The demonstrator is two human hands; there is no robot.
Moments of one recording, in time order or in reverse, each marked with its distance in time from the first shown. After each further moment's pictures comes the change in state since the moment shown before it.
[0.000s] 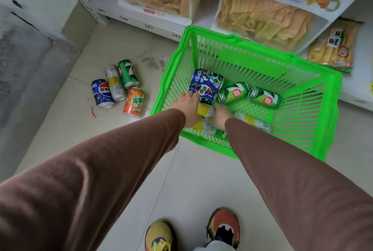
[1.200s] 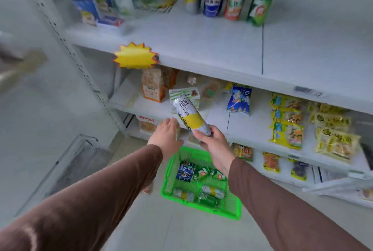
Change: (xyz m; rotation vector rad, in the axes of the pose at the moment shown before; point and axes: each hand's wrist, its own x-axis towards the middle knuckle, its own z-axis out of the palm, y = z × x) left_hand -0.311 0.135 -0.455 -0.158 0.423 0.078; right_hand -0.473 -0.190 -0.359 1.275 0.264 -0.362
